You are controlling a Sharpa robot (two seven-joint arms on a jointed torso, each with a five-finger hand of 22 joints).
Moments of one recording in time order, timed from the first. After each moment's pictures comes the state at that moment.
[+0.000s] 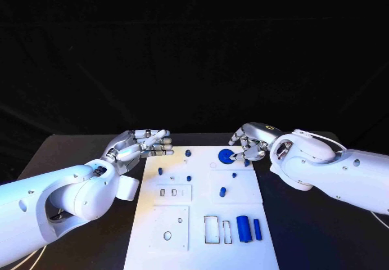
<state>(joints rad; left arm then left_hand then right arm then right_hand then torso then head) 1.23 -1.00 0.00 1.76 -0.05 -0.34 0.37 1.36 -0.07 0.16 0.24 0.04 0.89 0.22 0.16 0.07 0.99 0.18 0.14 0.07 0.97 0.14 0.17 0.12 0.18 0.85 0.27 0.25 0.07 1.38 -0.88 -0.11 1.59 -1.47 -0.32 -0.28 1.30 -0.17 0.12 0.09 0.35 0.98 0.14 0.11 0.18 1.22 0.05 1.04 0.88 1.46 -0.02 1.49 1.31 0.09 1.33 0.09 1.33 1.21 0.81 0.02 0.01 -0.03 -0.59</state>
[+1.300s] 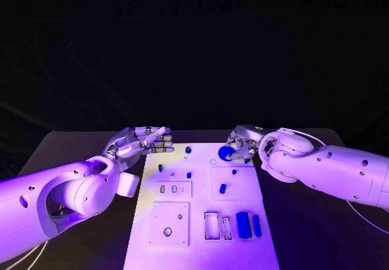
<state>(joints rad) 1.23 -1.00 0.00 1.76 -0.04 -0.33 0.36 1.37 -0.06 0.16 0.24 0.04 0.89 0.22 0.16 0.07 0.99 0.18 0.14 0.07 0.97 0.14 0.17 0.12 0.18 0.86 0.28 0.25 0.07 1.36 -0.75 -0.12 1.42 -1.43 -0.25 -0.29 1.35 -0.15 0.07 0.14 0.37 0.95 0.15 0.13 0.19 1.24 0.06 1.17 1.04 1.46 -0.02 1.51 1.31 0.09 1.34 0.10 1.33 1.23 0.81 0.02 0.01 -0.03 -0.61</state>
